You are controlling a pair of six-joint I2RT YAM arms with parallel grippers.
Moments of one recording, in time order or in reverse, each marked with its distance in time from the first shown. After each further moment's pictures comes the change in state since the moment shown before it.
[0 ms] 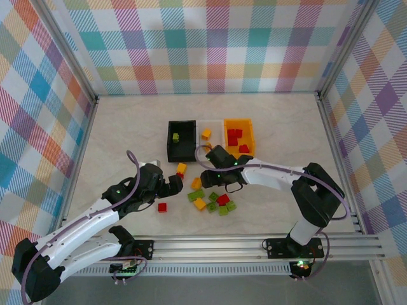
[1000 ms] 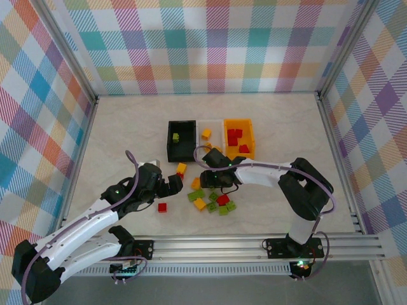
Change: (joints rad) left arm 0.013 -0.011 0.000 0.000 0.026 0.000; right arm 0.014 0.095 0.013 0.015 0.003 0.125
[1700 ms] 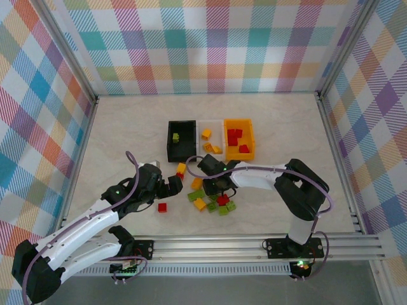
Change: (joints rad) left arm 0.006 0.000 -0.013 0.003 0.007 0.000; right arm 0.051 0.025 0.014 -0.063 0.081 -0.183
